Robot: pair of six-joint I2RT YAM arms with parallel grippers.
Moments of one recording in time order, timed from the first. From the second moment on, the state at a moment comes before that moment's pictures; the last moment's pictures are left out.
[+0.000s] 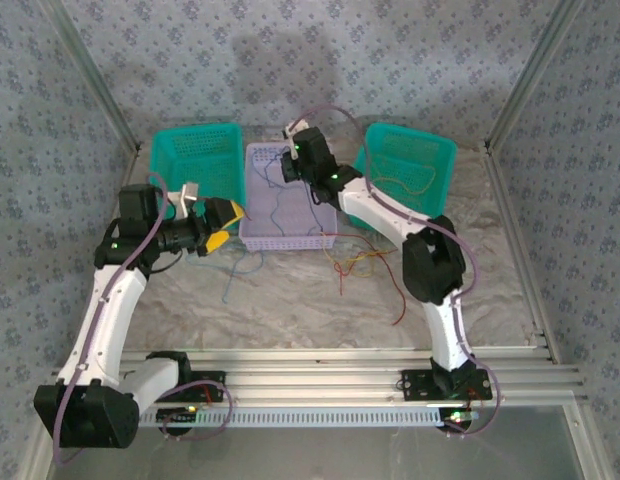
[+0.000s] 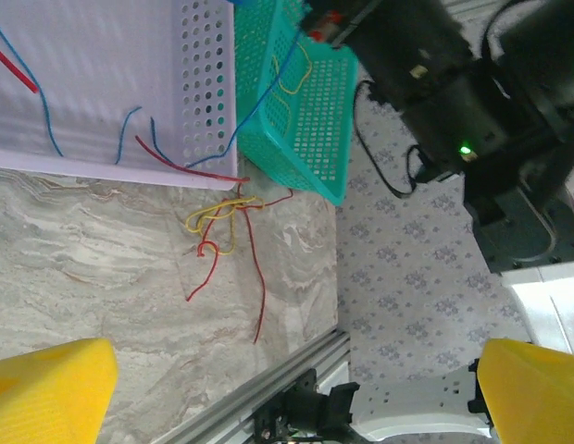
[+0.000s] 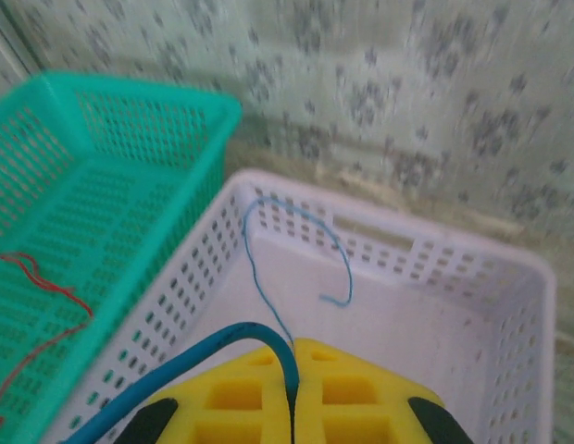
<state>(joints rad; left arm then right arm) -0.05 1.03 1.00 -0.65 0.90 -0.73 0.66 2.12 1.87 -0.22 0.17 0.14</state>
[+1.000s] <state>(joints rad) -0.05 1.03 0.97 -0.69 0.80 -0.72 0.65 1.98 1.99 -0.60 0.21 0.17</state>
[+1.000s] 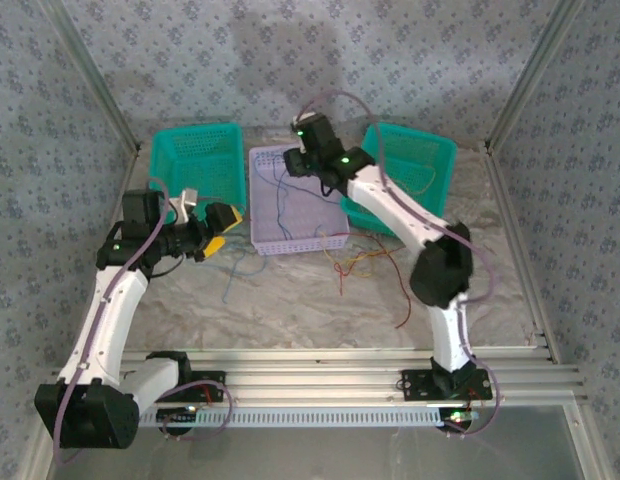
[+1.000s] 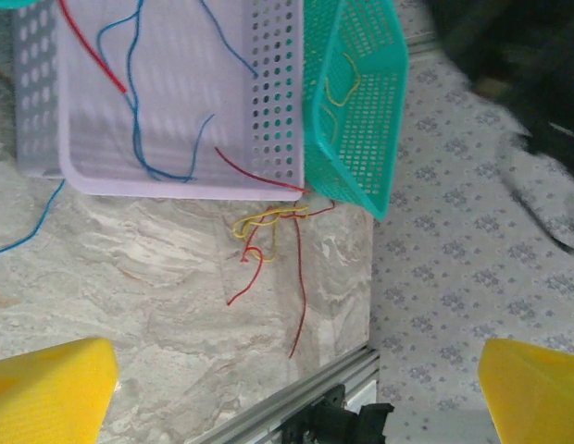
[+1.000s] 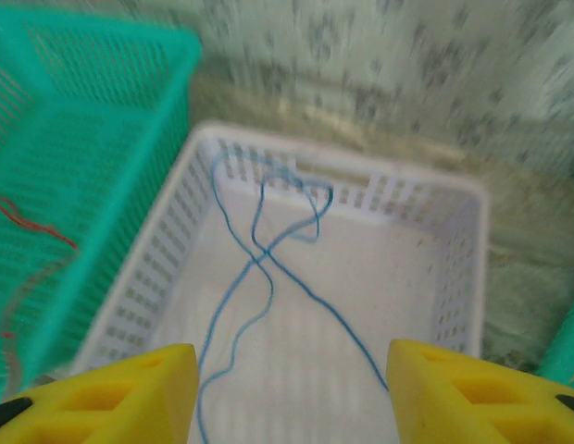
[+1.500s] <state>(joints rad) -0.05 1.02 0.92 -0.68 0.72 -0.71 0.74 1.50 1.04 -0.44 0.18 0.27</state>
